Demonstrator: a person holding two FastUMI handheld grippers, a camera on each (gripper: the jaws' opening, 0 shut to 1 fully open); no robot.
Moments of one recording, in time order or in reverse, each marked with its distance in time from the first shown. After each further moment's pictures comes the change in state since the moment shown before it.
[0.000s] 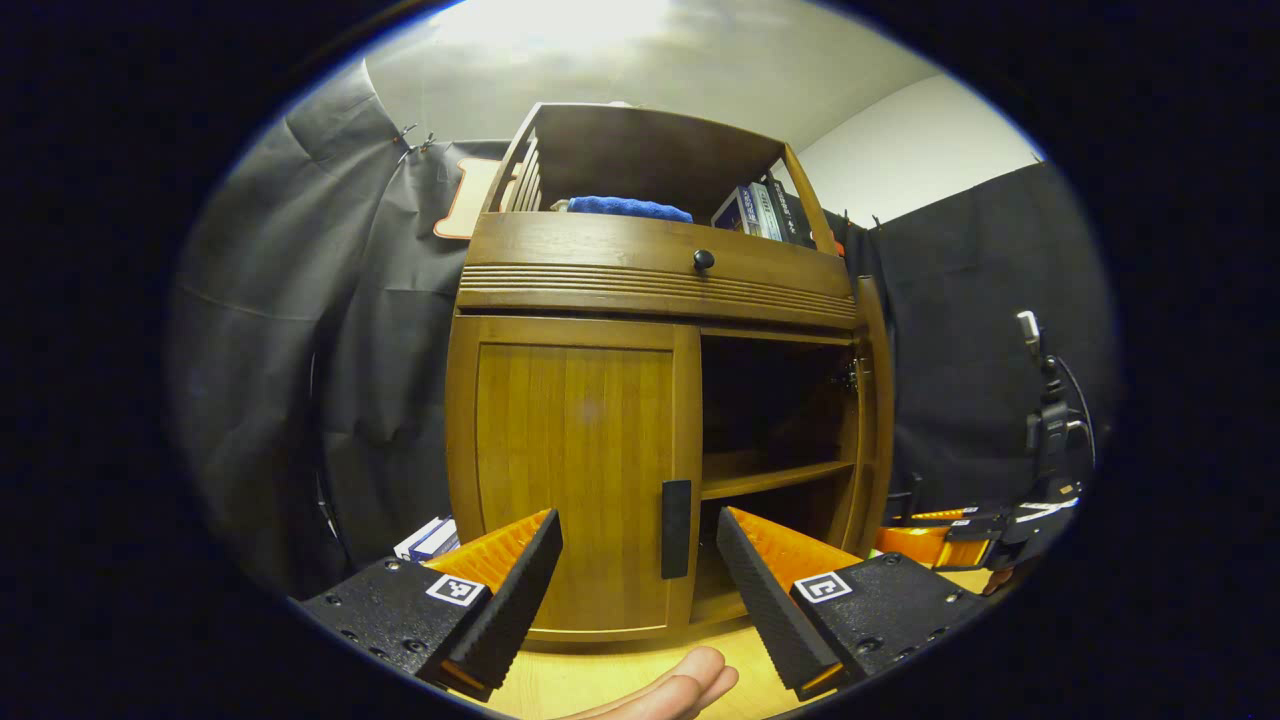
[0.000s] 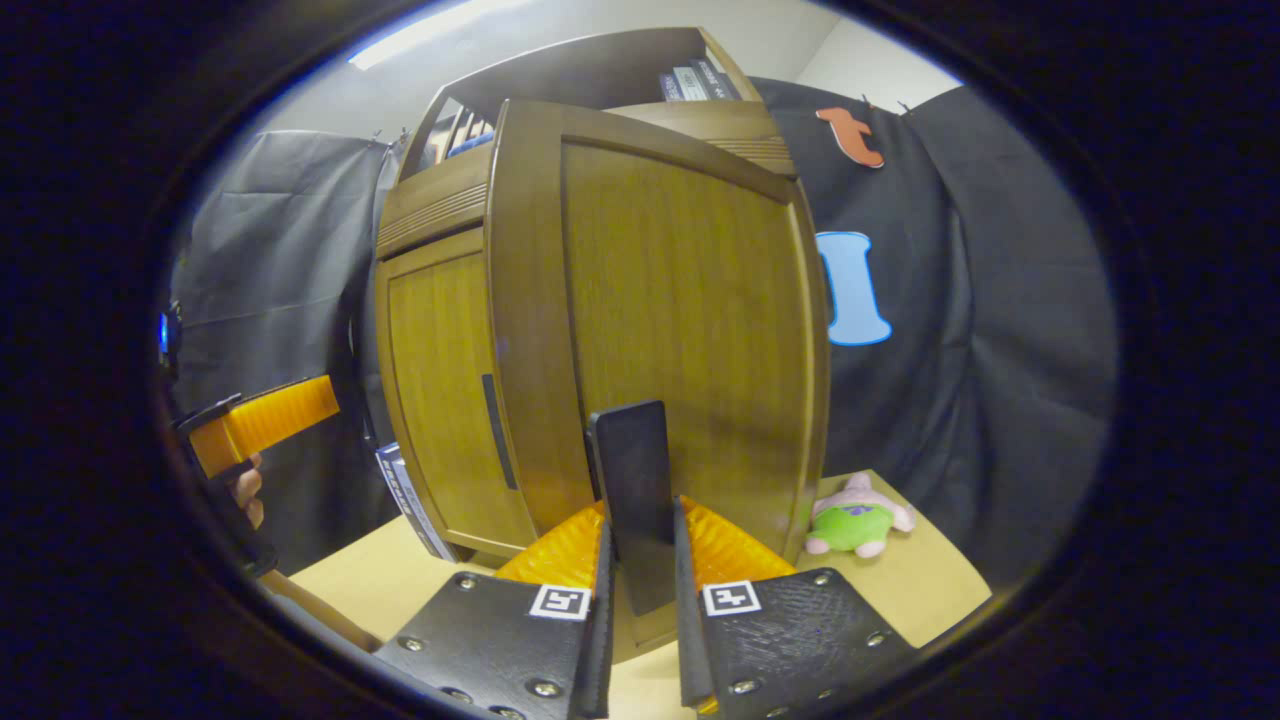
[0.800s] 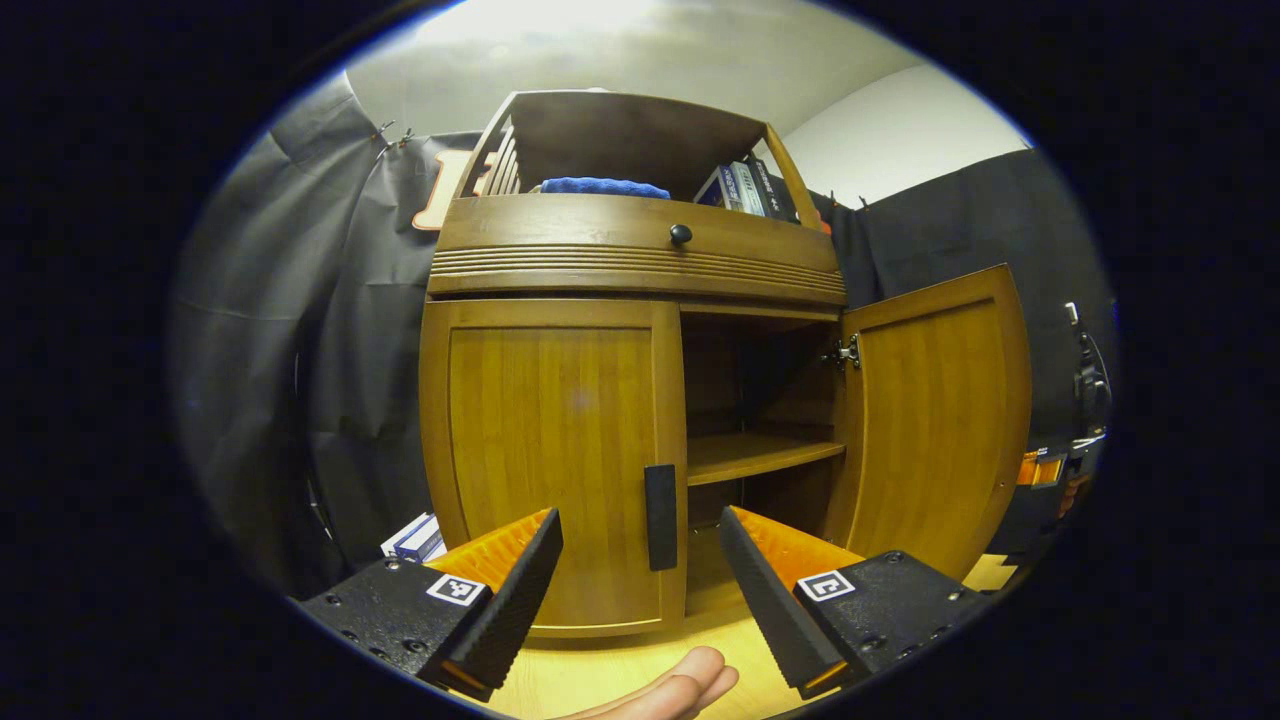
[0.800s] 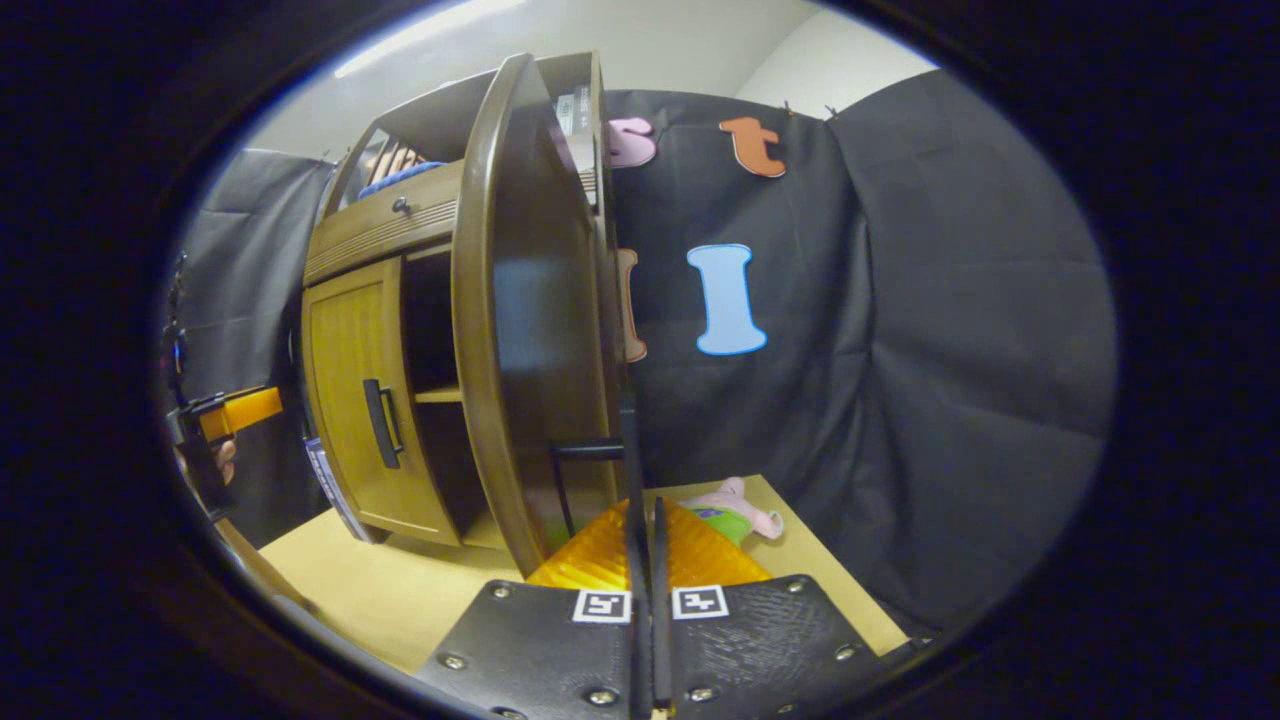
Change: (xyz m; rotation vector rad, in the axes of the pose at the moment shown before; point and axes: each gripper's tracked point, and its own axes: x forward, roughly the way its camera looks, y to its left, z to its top) left arm 0.014 -0.011 -0.015 0.039 0.038 -0.016; right arm -0.052 -0.179 0.010 -0.003 -0.026 -0.117
